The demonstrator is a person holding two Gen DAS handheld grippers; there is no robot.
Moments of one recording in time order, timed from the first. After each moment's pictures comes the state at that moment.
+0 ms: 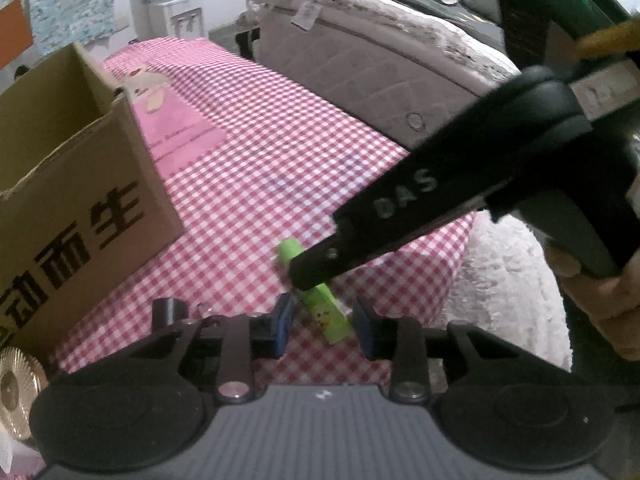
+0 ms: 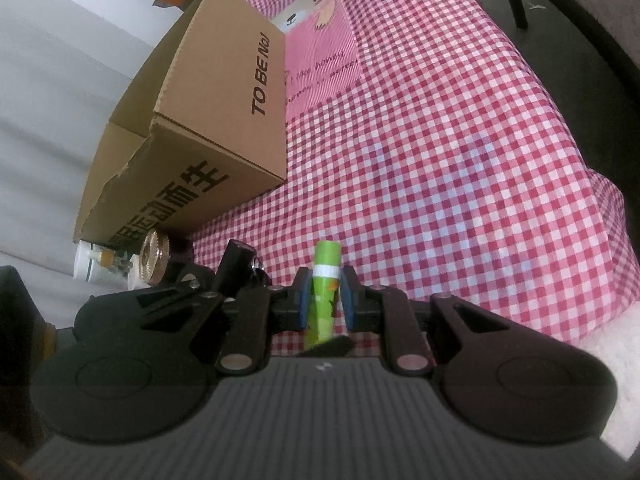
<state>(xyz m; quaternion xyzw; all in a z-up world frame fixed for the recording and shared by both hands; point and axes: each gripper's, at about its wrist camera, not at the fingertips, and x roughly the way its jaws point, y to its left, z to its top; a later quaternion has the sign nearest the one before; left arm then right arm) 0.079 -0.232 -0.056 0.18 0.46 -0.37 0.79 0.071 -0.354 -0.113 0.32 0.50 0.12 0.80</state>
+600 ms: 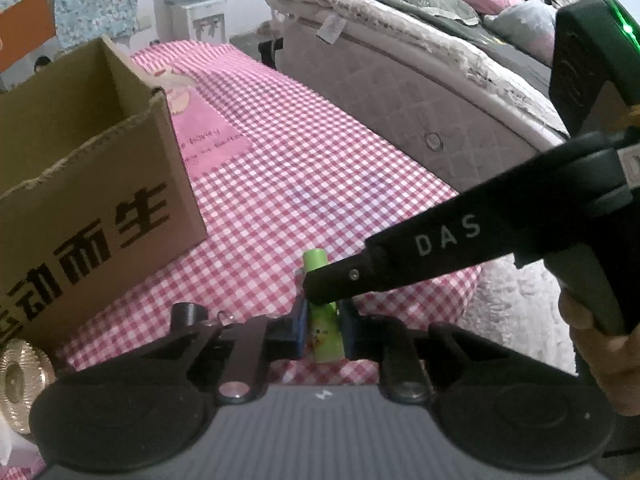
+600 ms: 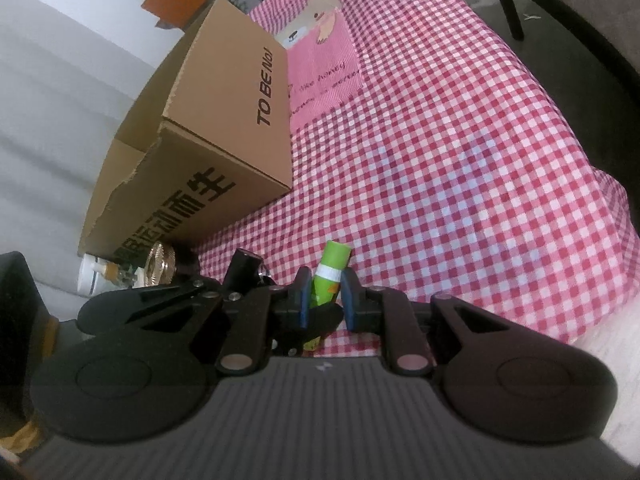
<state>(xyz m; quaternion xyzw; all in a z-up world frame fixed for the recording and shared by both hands) 0.084 -0.225 -0.053 0.16 0.44 -0.35 0.81 0.059 -0.346 -0.113 0.34 0.46 0.10 0.81</state>
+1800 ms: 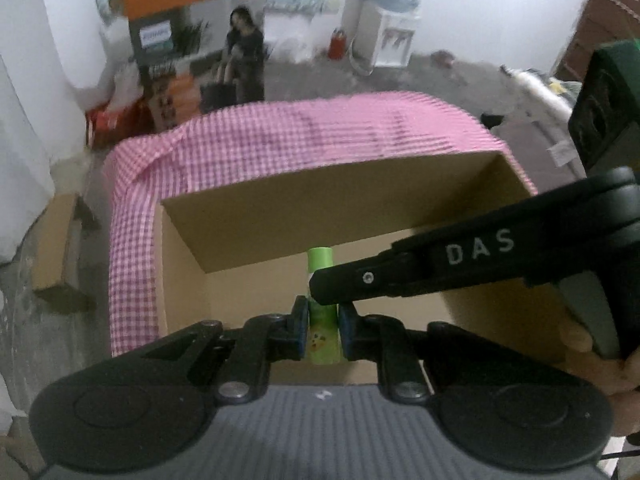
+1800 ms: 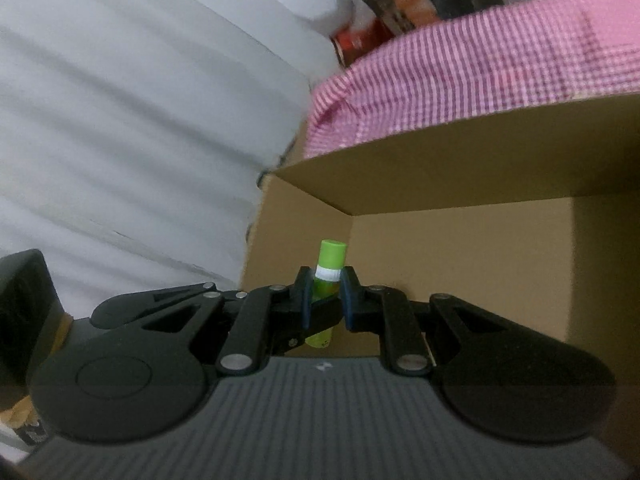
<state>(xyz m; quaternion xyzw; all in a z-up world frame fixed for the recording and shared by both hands) 0.289 0.002 0.046 0.05 0.50 -0.16 0.85 0.342 -0.140 -0.021 0.28 0.51 0.28 0.77</state>
